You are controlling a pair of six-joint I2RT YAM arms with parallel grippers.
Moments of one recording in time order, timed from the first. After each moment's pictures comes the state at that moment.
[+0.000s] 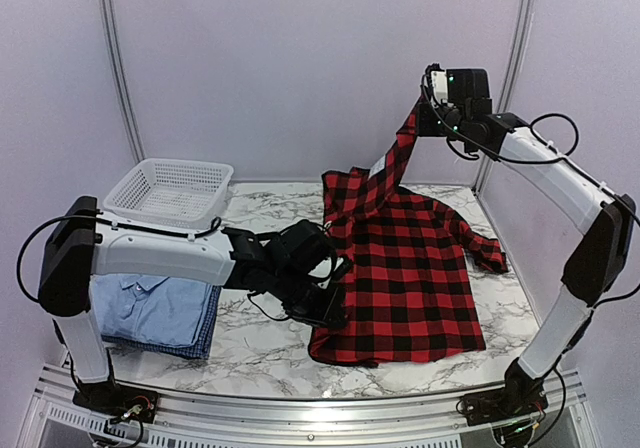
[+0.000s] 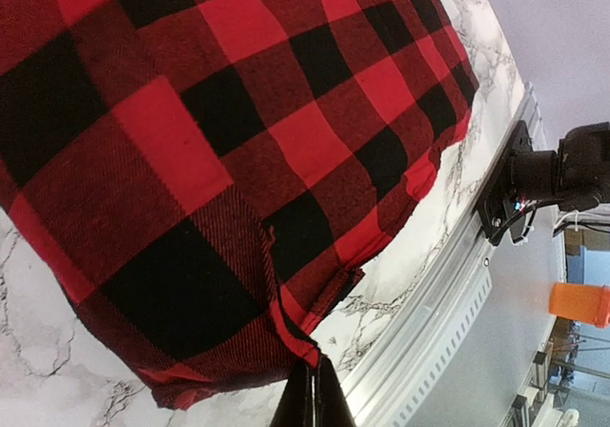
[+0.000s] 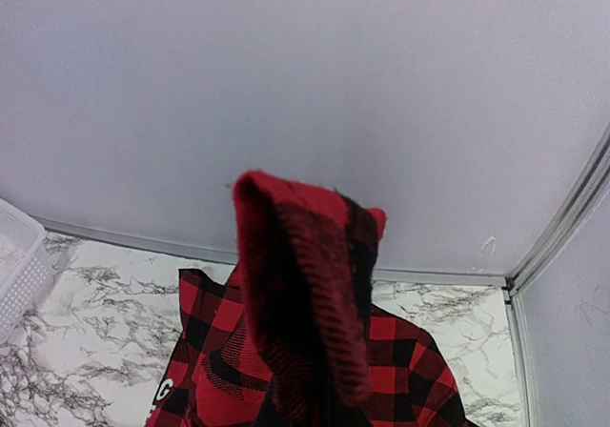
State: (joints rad) left arm -1.11 1.86 1.33 -0.39 0.29 -0.67; right arm 0.41 1.69 1.76 -0.38 0.23 0.09
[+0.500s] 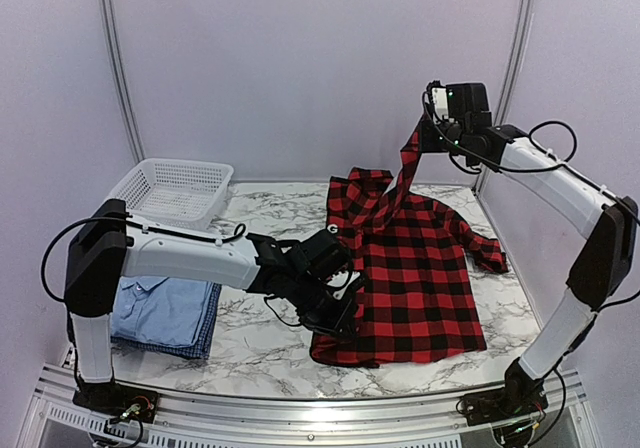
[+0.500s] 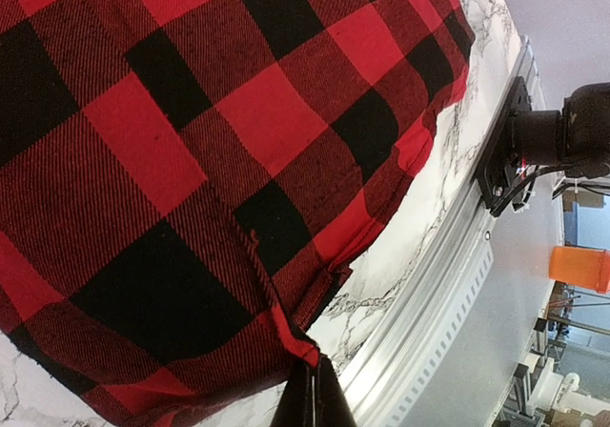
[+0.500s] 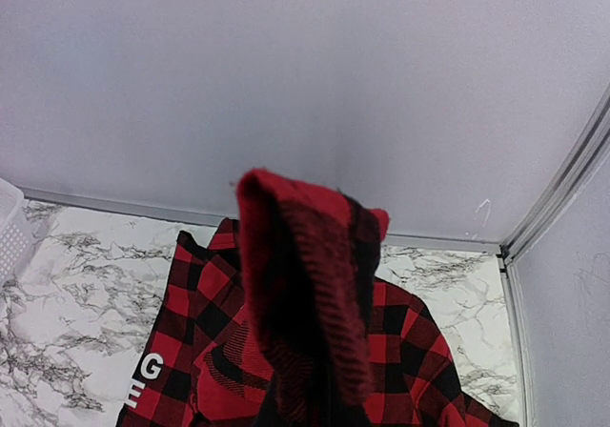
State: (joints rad) left arm -1.13 1.99 1.43 -0.43 0.40 -0.61; right arm 0.39 1.64 1.63 -0.37 0.24 0.09
